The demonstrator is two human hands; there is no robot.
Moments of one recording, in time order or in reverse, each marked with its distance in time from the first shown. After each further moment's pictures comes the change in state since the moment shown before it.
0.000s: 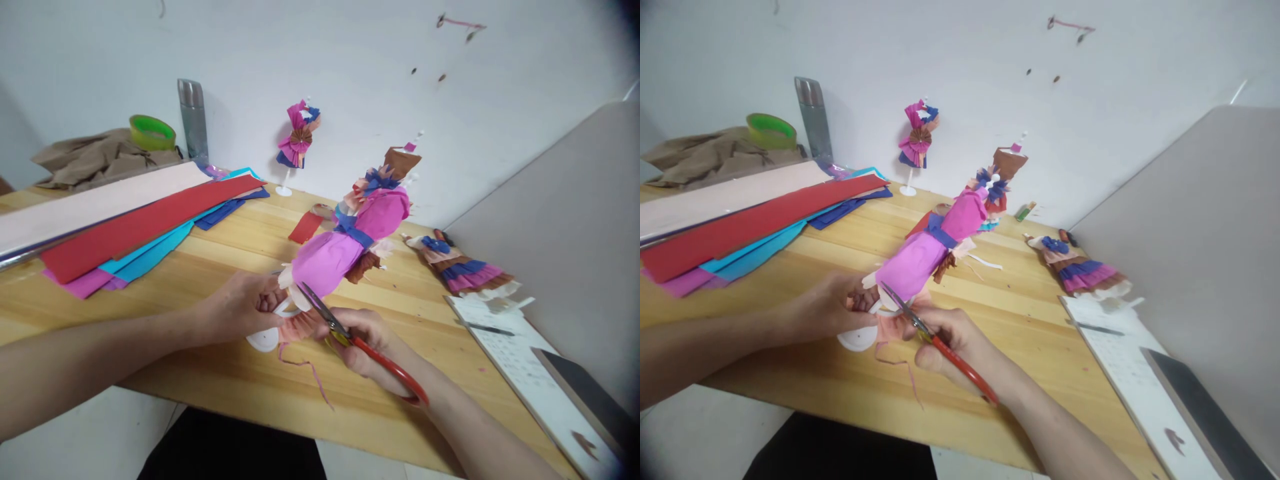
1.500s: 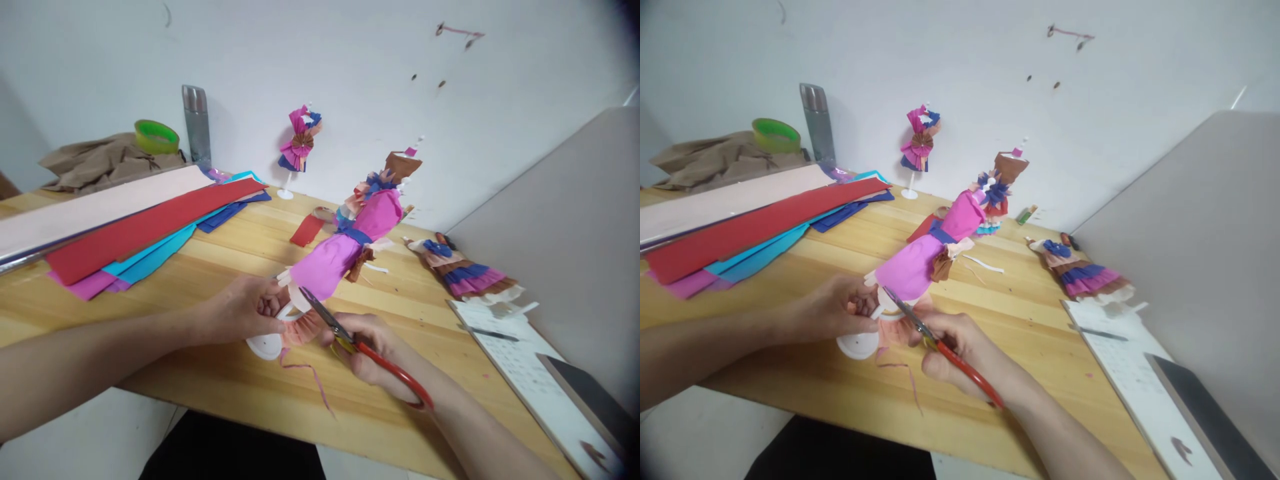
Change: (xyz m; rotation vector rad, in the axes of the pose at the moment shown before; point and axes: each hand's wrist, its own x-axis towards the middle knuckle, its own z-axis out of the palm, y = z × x) left_hand 0.002 0.000 -0.002 -0.122 -0.073 0.017; right_hand -0.004 -0.004 -0.004 -0.038 -0.023 0.109
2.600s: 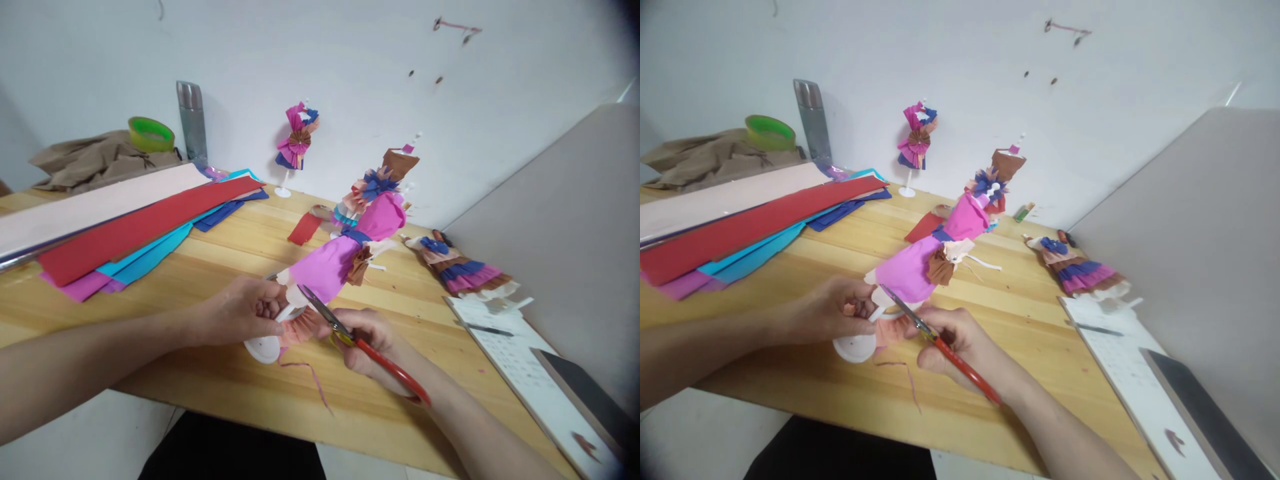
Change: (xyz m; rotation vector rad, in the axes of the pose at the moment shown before) left_hand -0.001 0.001 0.000 -0.023 -0.028 -0.013; right_hand 0.002 0.008 -0.001 0.048 0.026 -0.110
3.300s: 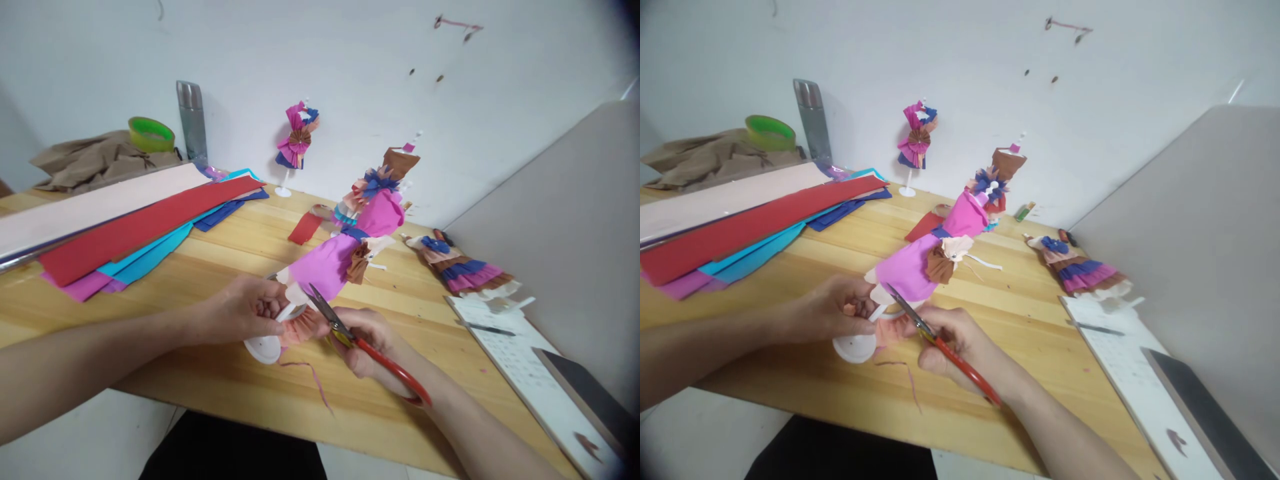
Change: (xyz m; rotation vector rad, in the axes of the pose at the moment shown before) left_hand 0.000 0.000 0.000 -0.099 -0.024 0.019; right_hand 0.001 -0.010 0.005 0.052 -0.015 0.114
